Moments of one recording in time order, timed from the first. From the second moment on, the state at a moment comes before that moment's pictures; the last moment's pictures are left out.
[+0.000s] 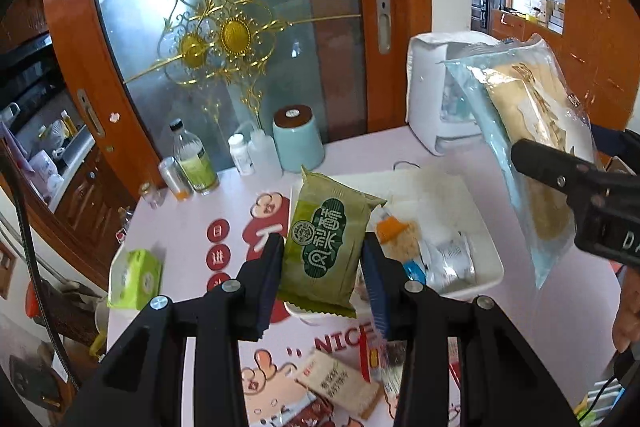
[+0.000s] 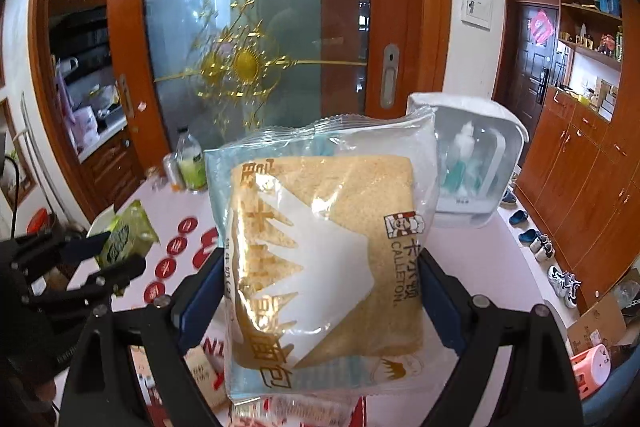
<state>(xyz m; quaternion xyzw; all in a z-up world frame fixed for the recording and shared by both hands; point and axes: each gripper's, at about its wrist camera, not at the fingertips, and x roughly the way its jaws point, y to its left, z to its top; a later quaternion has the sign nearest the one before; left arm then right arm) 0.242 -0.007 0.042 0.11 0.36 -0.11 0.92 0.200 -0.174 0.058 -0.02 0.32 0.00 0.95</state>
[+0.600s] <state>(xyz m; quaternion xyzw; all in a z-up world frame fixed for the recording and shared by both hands) 0.338 -0.034 -0.027 0.07 0.42 -0.08 0.90 0.292 -0.205 0.000 0.03 0.40 -0.01 0.92</state>
